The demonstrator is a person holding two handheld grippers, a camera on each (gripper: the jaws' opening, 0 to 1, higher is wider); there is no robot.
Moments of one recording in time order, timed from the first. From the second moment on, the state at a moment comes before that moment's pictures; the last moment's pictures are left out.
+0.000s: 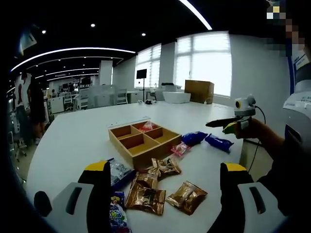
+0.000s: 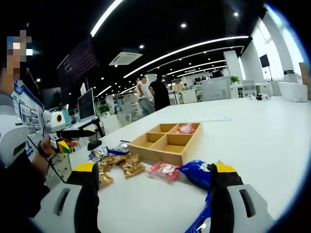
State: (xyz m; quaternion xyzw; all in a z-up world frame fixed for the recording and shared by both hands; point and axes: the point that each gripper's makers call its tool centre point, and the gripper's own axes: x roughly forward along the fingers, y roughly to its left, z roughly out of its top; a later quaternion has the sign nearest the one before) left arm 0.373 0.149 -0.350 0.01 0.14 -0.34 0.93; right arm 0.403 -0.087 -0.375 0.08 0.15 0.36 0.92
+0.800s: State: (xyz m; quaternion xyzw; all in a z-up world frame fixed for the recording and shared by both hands) left arm 0.372 0.152 -0.358 0.01 0.14 -0.34 0.93; right arm 0.406 -0.074 -0.386 0.05 0.17 0.38 0.91
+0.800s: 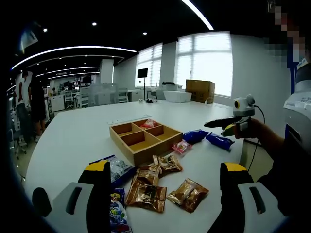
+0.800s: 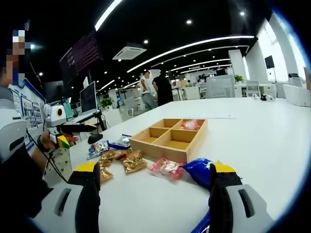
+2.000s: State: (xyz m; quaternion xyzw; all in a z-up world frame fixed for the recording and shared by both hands) left arm 0.375 0.153 -0.361 0.00 0.14 -0.34 0.93; right arm 0.409 -0.019 -0.414 0.01 0.21 0.44 0.87
